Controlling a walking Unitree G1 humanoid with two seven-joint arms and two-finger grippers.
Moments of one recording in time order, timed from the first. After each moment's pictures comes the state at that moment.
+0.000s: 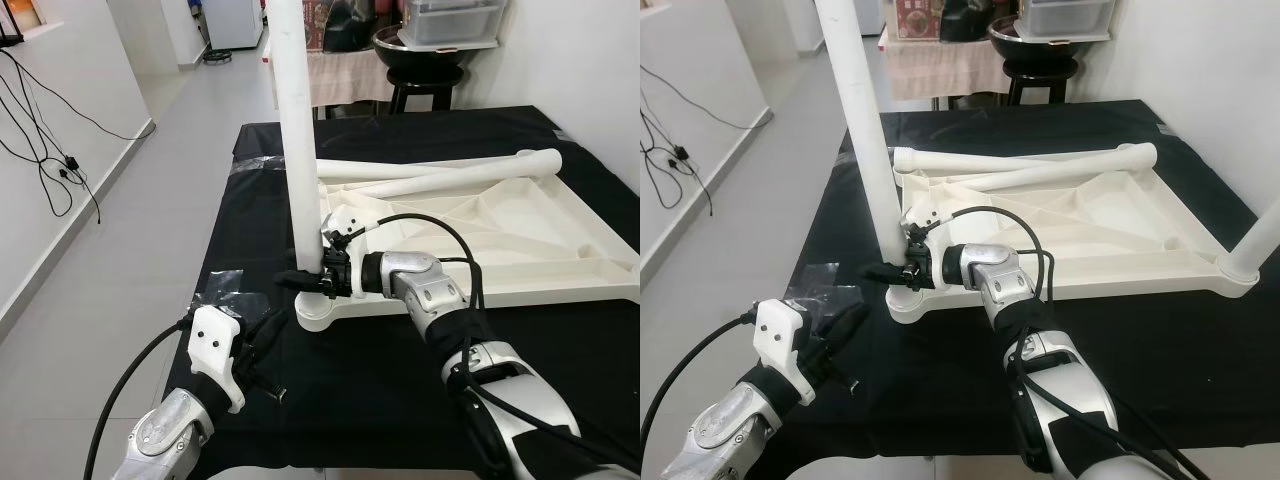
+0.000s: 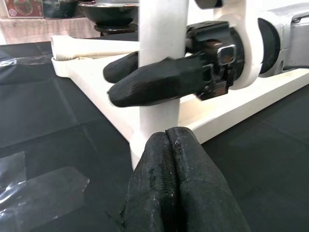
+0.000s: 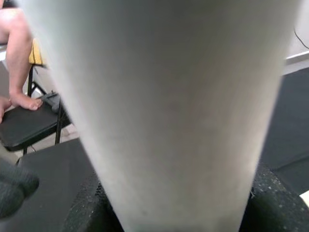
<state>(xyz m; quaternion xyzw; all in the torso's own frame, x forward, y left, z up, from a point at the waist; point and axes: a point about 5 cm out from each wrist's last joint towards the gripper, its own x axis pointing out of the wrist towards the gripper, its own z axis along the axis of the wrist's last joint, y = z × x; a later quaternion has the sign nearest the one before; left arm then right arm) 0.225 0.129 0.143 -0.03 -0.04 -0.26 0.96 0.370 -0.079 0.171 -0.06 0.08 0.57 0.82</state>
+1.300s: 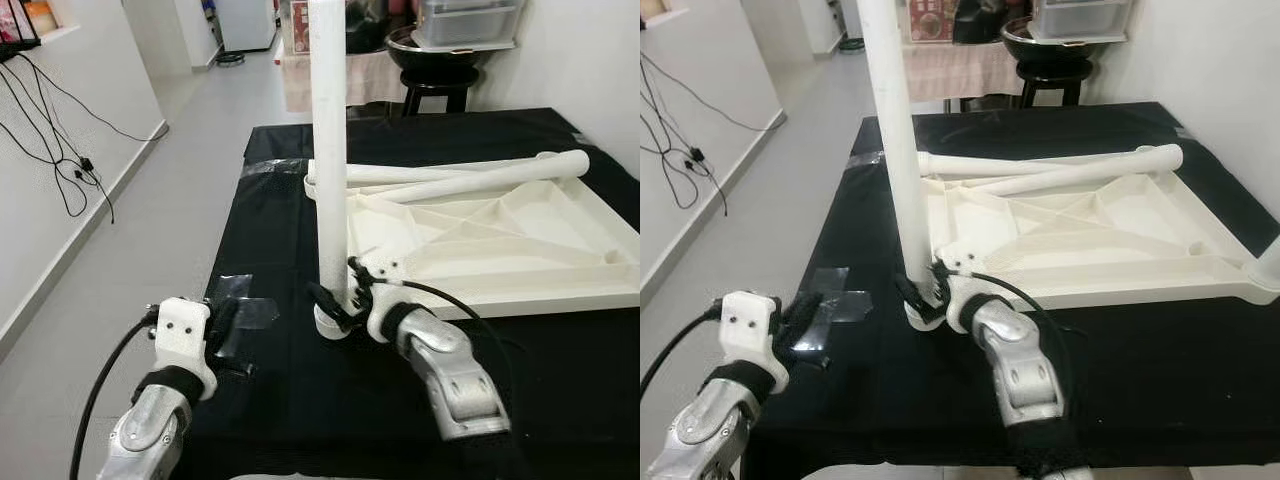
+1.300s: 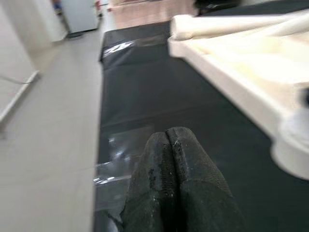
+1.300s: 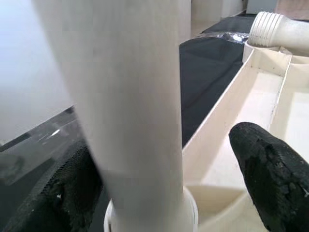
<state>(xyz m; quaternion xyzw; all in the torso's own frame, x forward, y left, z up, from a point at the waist) 0.236 0.166 0.145 0.02 -0.01 -0.04 1.00 0.305 -0.109 0.144 -0.05 0.05 0.29 0.95</state>
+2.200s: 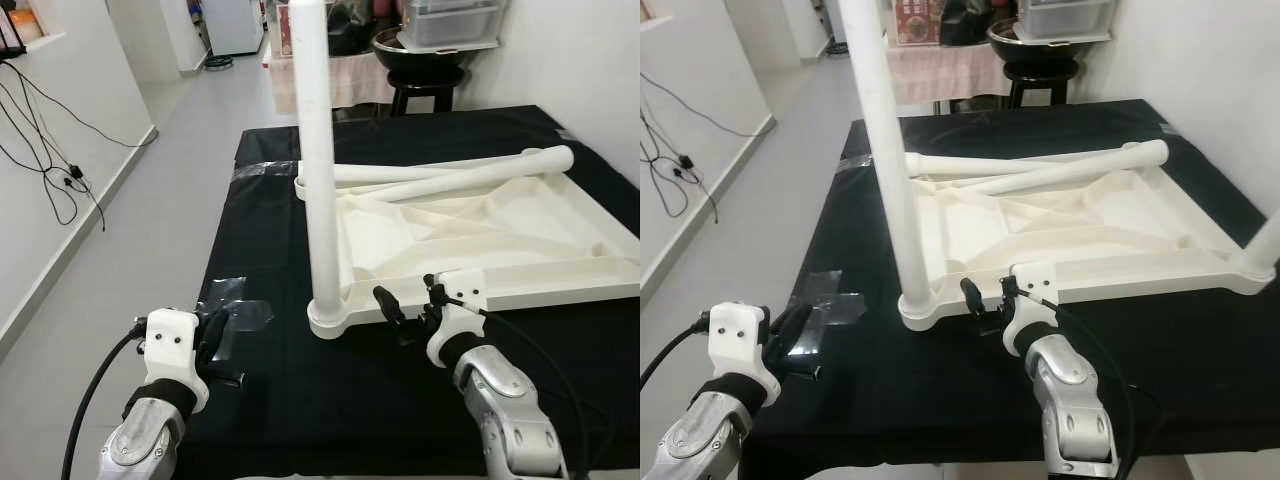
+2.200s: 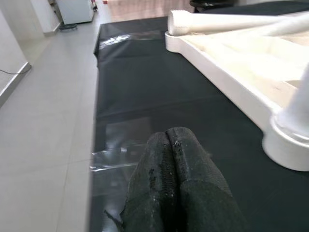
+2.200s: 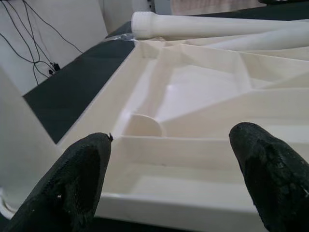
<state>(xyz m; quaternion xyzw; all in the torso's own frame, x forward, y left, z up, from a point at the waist) 0.225 0.168 0.141 -0.01 0.00 -0.06 1.00 0.279 -0.161 0.137 0.00 0.05 0.12 0.99</state>
